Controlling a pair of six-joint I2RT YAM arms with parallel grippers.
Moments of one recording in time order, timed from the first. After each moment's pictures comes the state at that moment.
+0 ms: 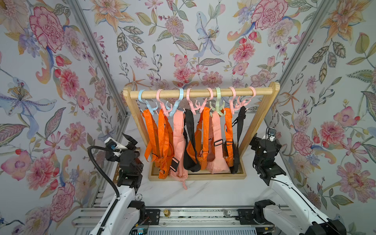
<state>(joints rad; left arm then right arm) -0.11 0.79 0.46 0.43 -0.87 -0.21 0.22 0.93 0.63 0.06 0.68 0.11</state>
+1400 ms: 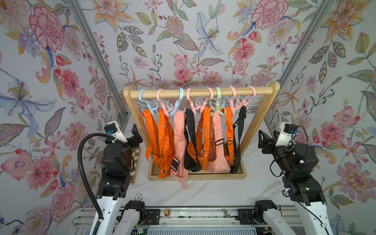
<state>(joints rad) -0.11 0.67 0.89 -0.21 -0.29 -0.16 0.12 0.65 0.98 -0.44 0.00 0.11</state>
